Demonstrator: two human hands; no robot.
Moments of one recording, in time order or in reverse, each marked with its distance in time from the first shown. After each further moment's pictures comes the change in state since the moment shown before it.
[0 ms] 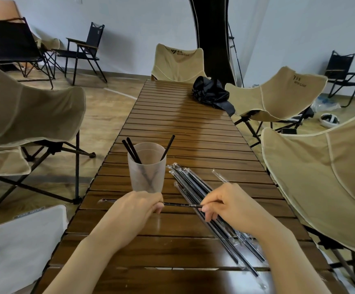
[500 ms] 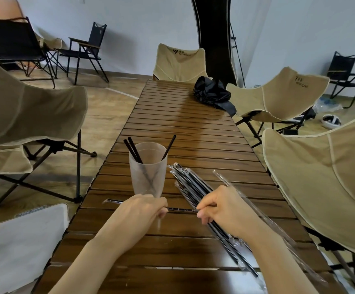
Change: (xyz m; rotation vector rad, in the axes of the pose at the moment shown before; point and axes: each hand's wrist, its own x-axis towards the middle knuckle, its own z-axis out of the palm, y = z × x) left_hand 0.001 -0.002 0.015 0.038 0.009 0.090; right_hand 0.001 -0.007 0.013 0.028 0.034 0.055
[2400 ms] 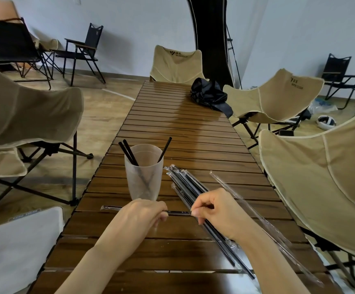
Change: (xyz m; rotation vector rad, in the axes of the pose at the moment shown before) left_hand -0.007 0.007 0.010 -0.182 0.166 -0.063; right_hand 0.005 0.008 0.008 0.118 0.057 -0.023
